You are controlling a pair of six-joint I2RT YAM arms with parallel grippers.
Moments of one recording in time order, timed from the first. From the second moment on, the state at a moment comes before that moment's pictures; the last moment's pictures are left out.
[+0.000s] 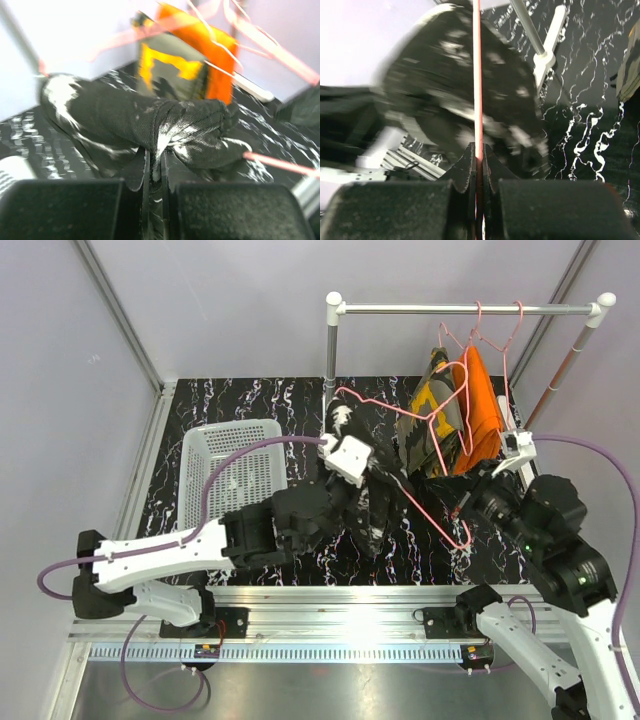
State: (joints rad) left arm -1.36 1.29 1.30 -0.07 -0.72 -0.01; right arm 0.41 0.61 1.16 -0.72 -0.19 0.56
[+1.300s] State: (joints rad) left arm -0.80 1.00 1.41 -0.98 -0.99 -0.29; right arm 0.41 0.56 1.20 -0.69 -0.11 0.40
